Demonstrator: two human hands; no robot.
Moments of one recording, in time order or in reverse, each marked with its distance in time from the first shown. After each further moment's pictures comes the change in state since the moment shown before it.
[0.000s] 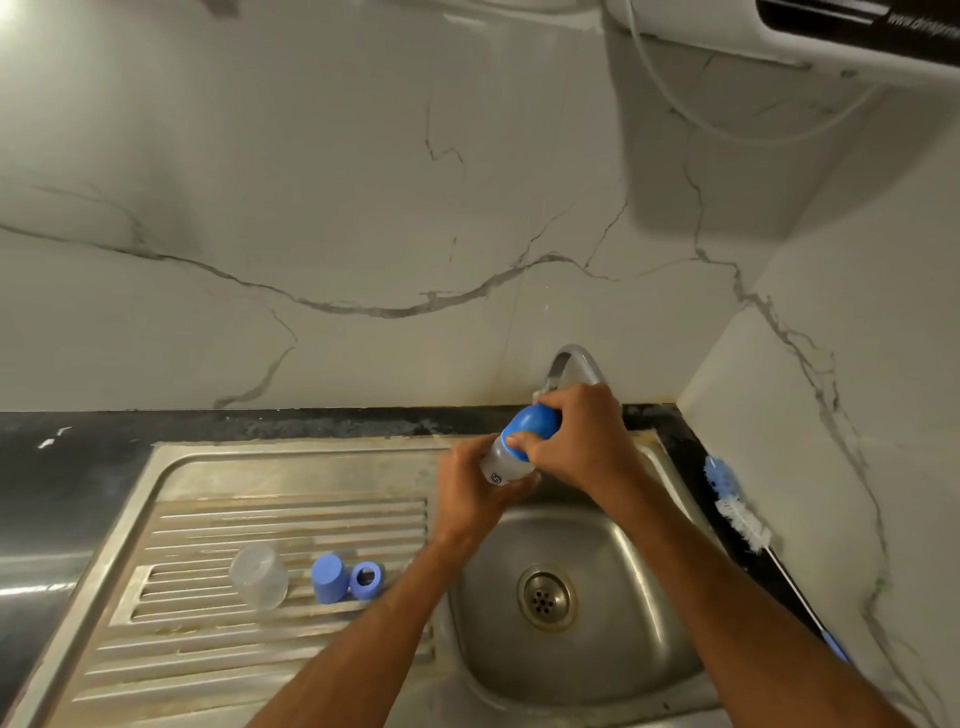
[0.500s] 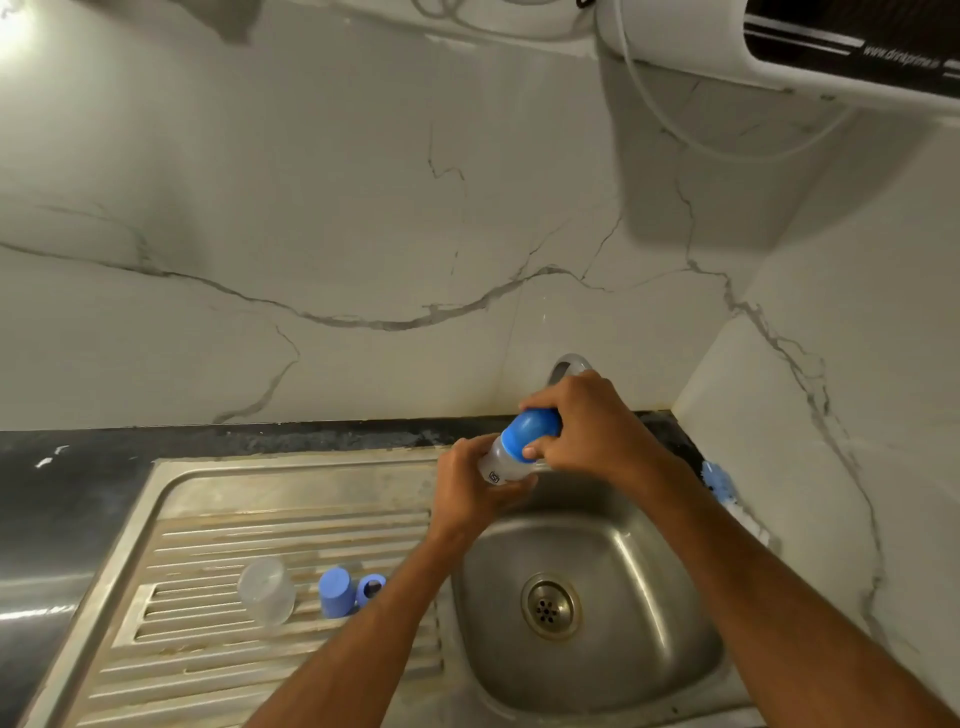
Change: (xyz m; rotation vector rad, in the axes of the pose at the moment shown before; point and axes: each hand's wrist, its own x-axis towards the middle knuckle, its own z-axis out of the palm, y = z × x) left_hand 0.013 -0.003 -0.015 0.079 -0.053 0.035; right_hand 0.017 -0.016 -0.025 -0.142 -0.239 -0.179
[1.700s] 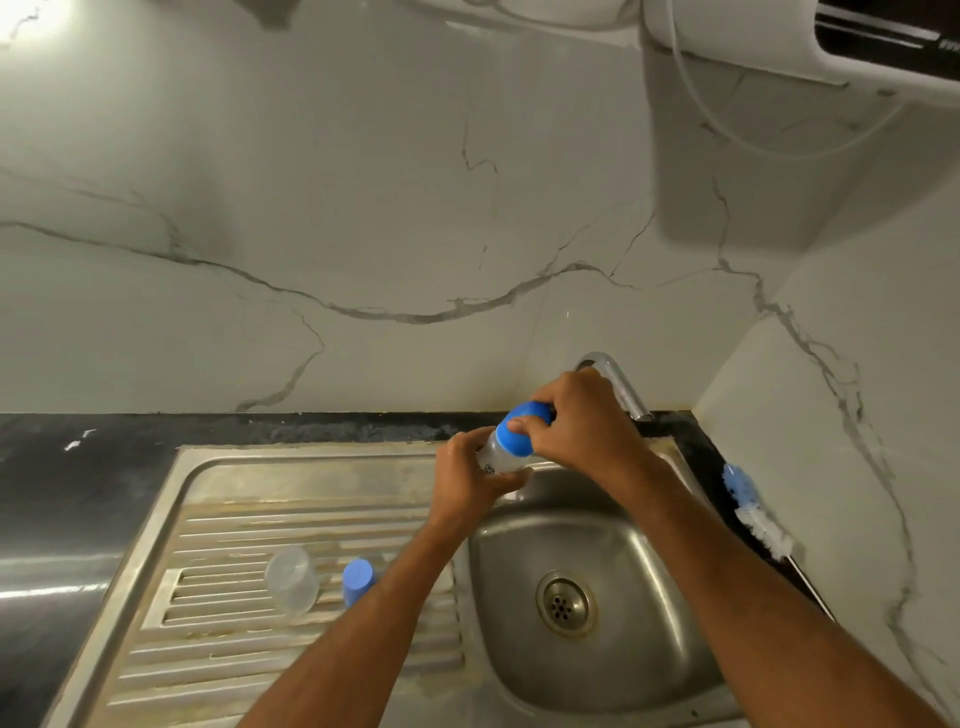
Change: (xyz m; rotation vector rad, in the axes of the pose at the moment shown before) left_hand 0.010 -0.019 -0.026 -0.018 -0.017 -0.056; right_hand 0.026 -0.018 0.032 0.007 0.114 0.069
